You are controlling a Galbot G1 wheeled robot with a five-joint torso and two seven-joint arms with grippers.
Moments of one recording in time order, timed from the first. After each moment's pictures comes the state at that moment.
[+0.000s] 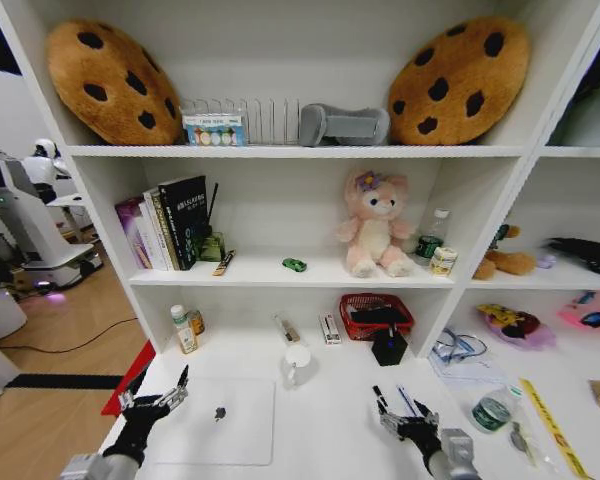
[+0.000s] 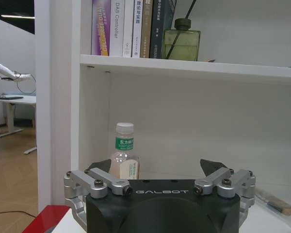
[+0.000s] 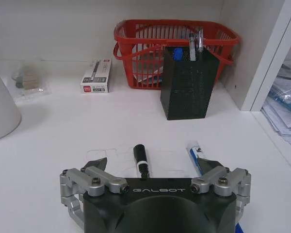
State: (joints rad) left arm 1.97 -1.23 -0.75 -2.31 -0.48 -0.03 -0.10; right arm -1.80 0.95 0.50 2.18 0.66 -0.39 0.39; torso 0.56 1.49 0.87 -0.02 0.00
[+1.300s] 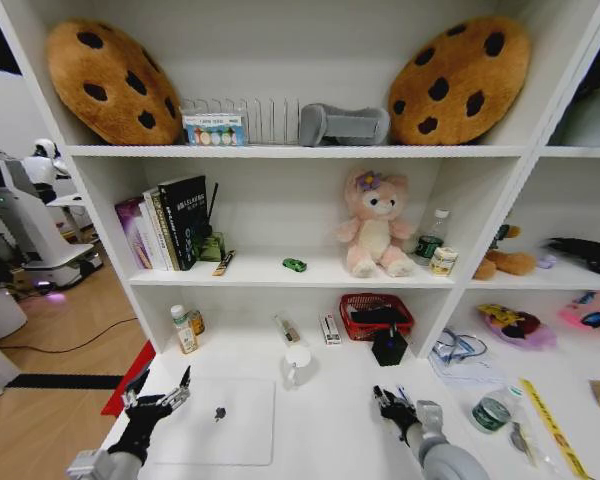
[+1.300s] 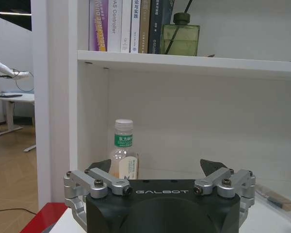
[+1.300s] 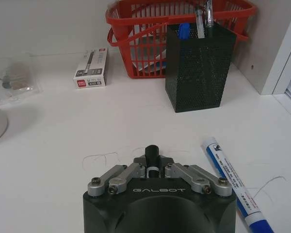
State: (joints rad) left arm 1.96 -1.22 -0.74 -2.30 -0.47 -0.01 -0.11; right arm -1.63 0.95 0.42 2.06 0.77 -0.41 0.41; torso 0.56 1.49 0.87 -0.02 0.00
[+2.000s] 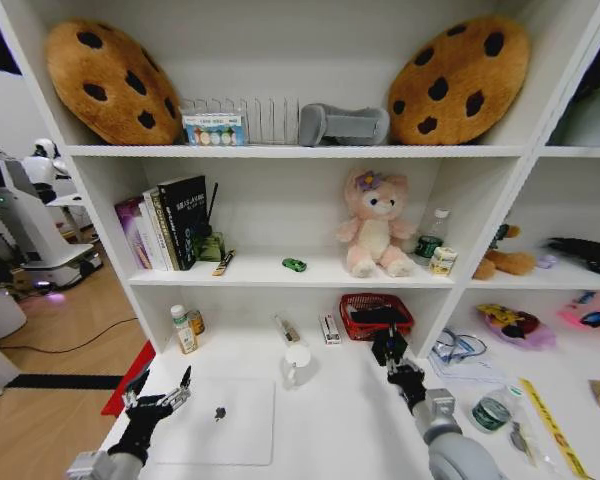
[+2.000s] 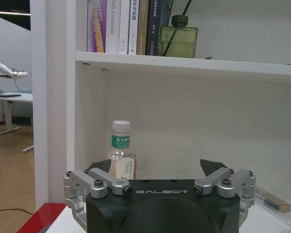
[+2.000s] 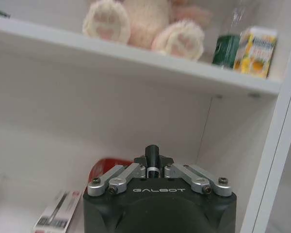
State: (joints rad) left arm 1.96 -1.23 -0.74 -2.31 -0.47 -0.01 -0.11; right arm -1.54 0.92 0.46 2.09 0.33 -0.05 0.41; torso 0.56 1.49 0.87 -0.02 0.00
